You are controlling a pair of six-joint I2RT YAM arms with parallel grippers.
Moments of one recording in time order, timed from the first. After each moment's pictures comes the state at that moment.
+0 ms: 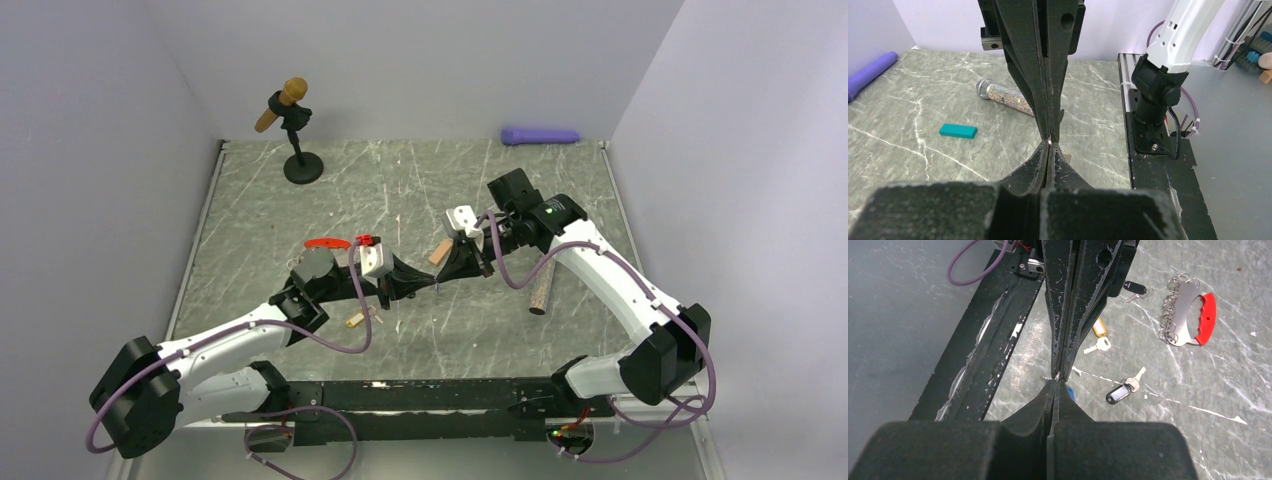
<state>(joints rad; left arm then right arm) -0.79 1.06 0.53 0.65 0.64 -0.05 0.54 1.36 1.28 -0.97 -1.14 -1.03</state>
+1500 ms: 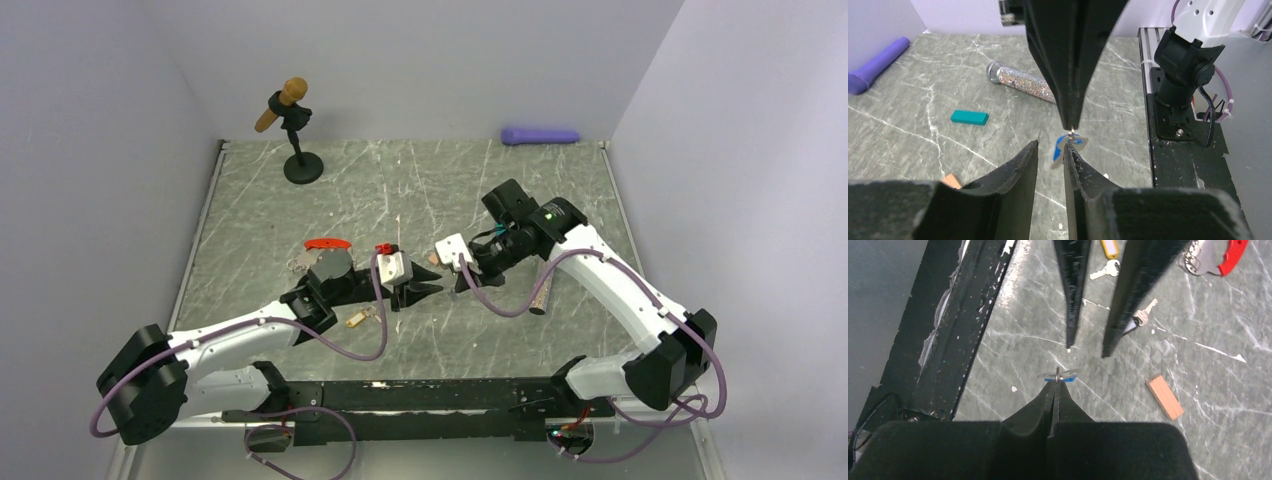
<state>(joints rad) -0.86 1.12 0.55 0.58 0.53 0.09 0.61 1.34 1.33 -1.17 -0.78 -1.16</state>
